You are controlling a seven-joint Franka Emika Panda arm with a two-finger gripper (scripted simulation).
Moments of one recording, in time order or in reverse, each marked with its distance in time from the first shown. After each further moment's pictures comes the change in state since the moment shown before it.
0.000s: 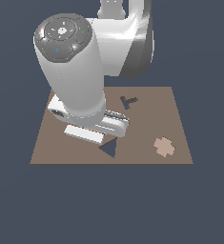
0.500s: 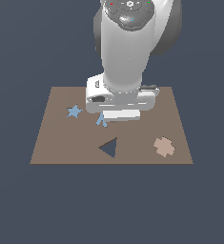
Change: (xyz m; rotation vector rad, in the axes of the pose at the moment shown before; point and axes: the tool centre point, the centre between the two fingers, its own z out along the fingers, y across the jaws) arm -0.078 -0.063 -0.004 0.000 0.000 -0.344
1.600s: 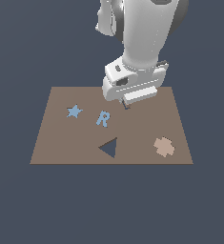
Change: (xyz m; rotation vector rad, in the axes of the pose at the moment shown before) arm -0.063 -0.050 -0.003 -0.001 -0.001 -0.280
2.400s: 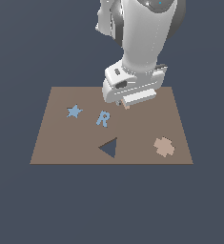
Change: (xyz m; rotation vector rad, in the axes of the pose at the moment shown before) arm 0.000 0.001 0.010 0.000 0.000 0.001
